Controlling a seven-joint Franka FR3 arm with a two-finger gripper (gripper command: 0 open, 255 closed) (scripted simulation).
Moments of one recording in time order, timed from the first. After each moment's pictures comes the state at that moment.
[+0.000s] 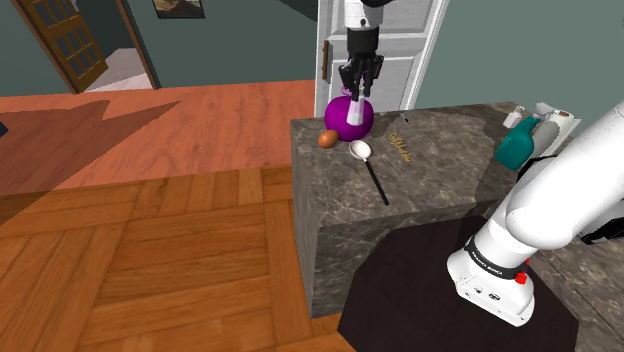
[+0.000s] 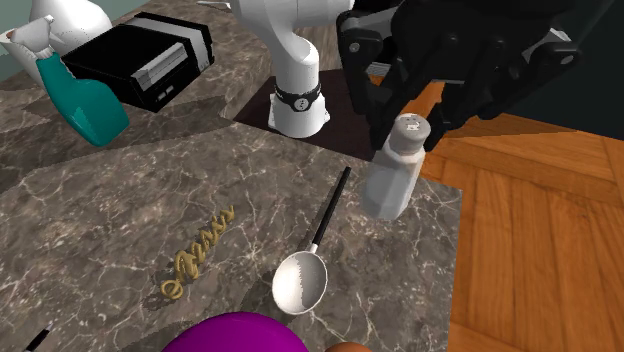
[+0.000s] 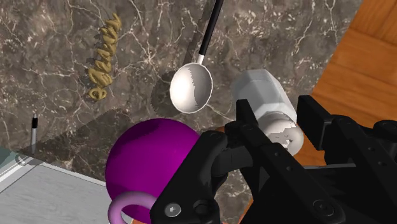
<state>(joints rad) 0.00 -0.16 0.07 -1.88 -0.03 1.60 0.25</state>
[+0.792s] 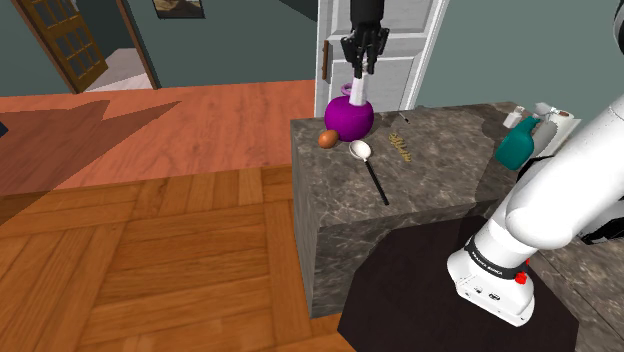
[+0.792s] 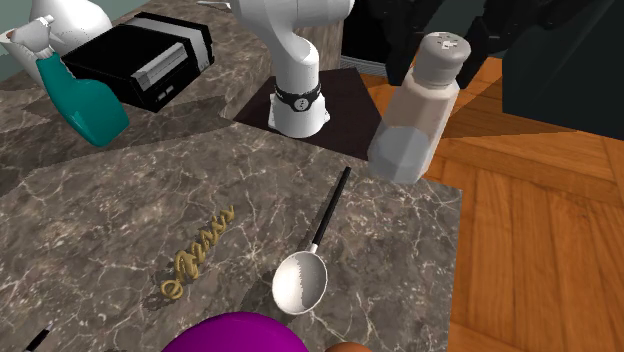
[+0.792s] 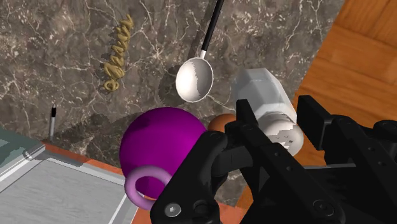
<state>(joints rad) 0.00 -0.13 0.07 -1.69 -0.03 1.44 0.24</state>
